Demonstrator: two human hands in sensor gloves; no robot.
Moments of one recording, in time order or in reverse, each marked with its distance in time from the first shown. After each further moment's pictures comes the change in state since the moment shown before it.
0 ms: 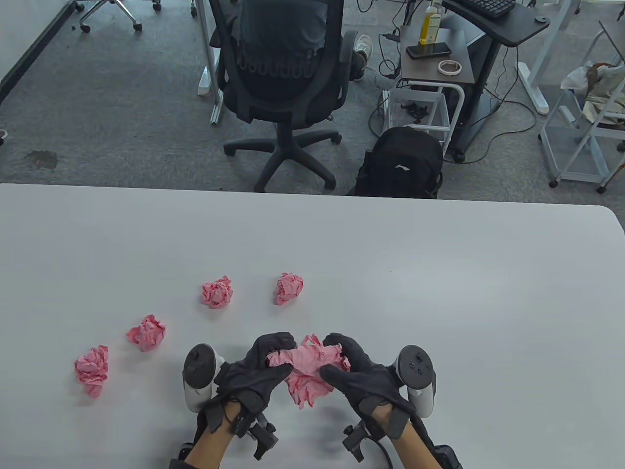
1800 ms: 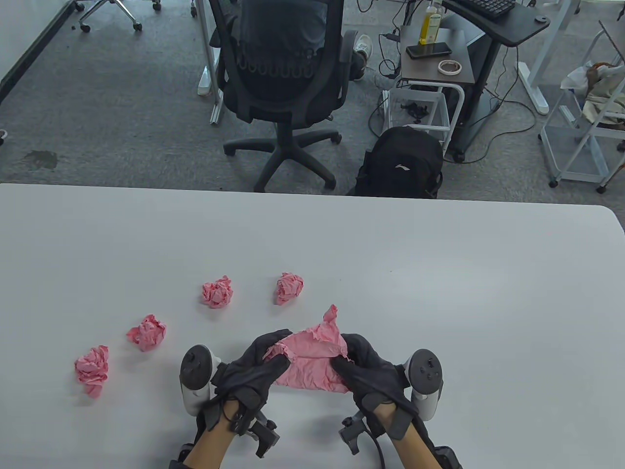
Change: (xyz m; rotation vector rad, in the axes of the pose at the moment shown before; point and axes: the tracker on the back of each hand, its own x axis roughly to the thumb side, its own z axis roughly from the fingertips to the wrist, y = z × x) left_hand 0.001 0.005 0.002 0.061 0.019 0.008; right_hand 0.010 -0.010 0.003 -0.162 -0.146 -0.132
